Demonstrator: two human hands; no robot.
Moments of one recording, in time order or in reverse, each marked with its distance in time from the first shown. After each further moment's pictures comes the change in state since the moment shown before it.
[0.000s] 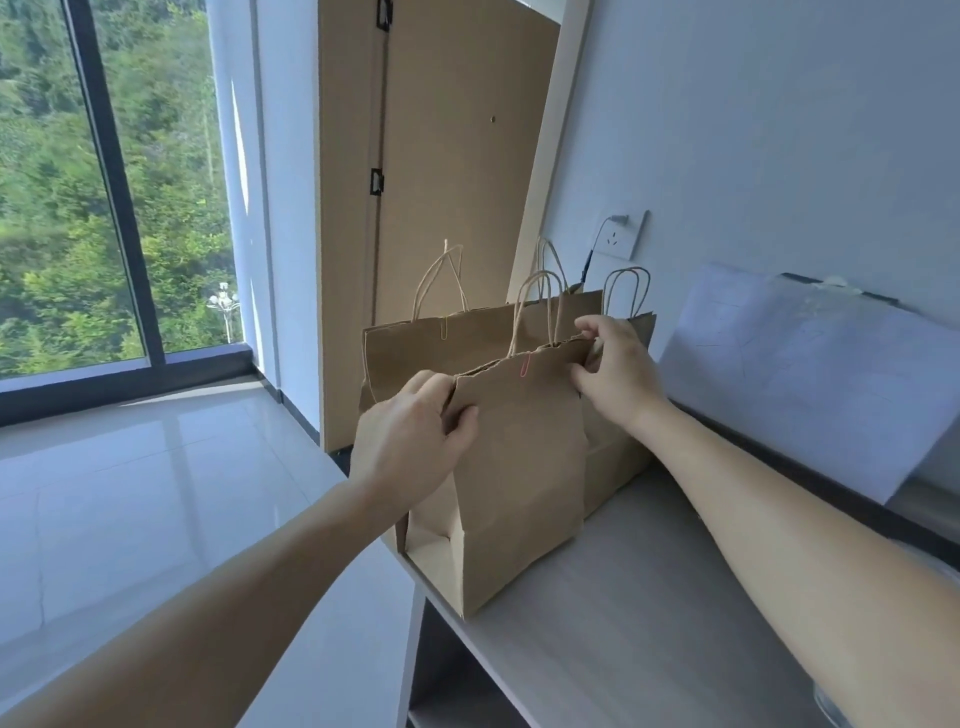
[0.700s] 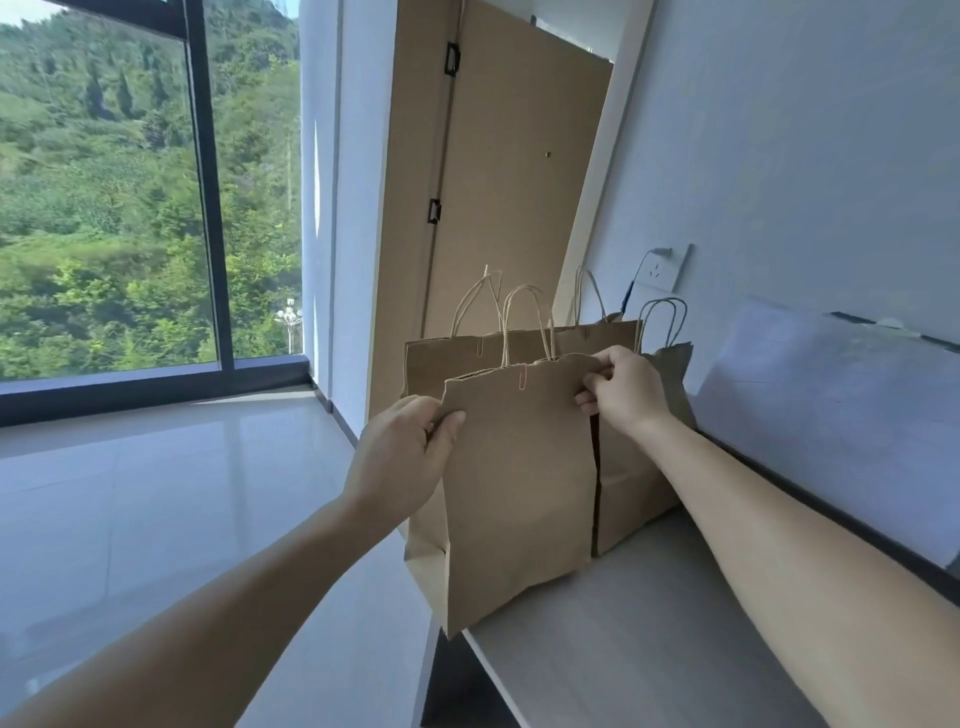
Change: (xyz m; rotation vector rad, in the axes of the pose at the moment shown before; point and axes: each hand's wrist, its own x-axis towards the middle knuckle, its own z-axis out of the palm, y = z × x) left_hand -0.020 -0.008 -0.024 -0.100 0.044 -0.167; right_hand 0.006 -0.017 0.008 0.300 -0.064 0.201
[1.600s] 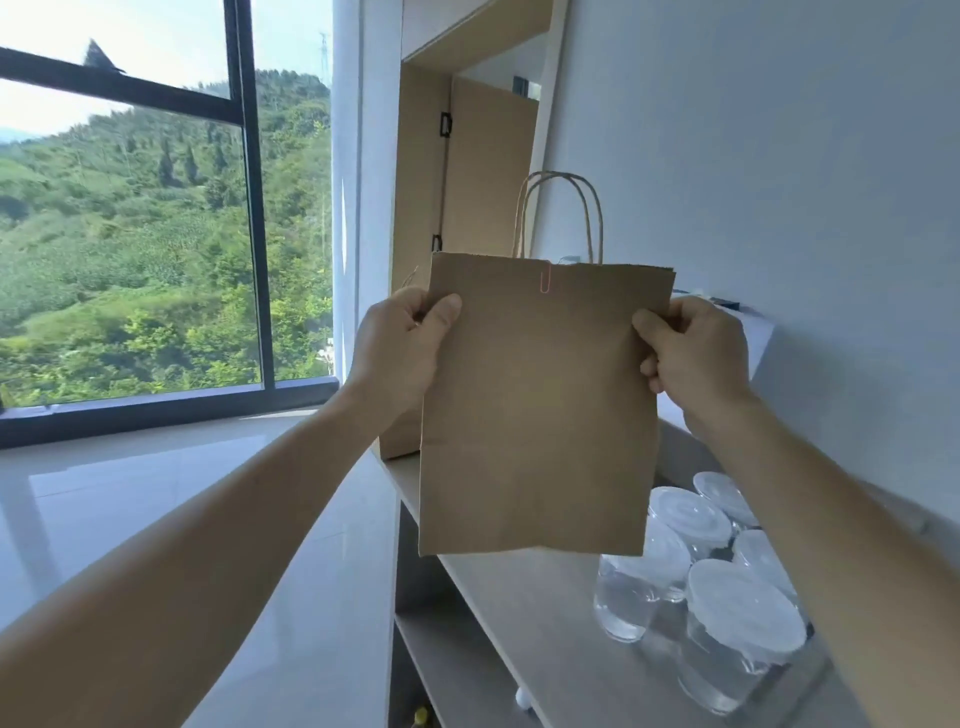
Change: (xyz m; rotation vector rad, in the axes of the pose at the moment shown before) left_hand -0.117 0.274 -0.066 -0.329 0.132 -0.153; right_hand -0.234 -0.025 -0.267 0.329 0.200 -0.111
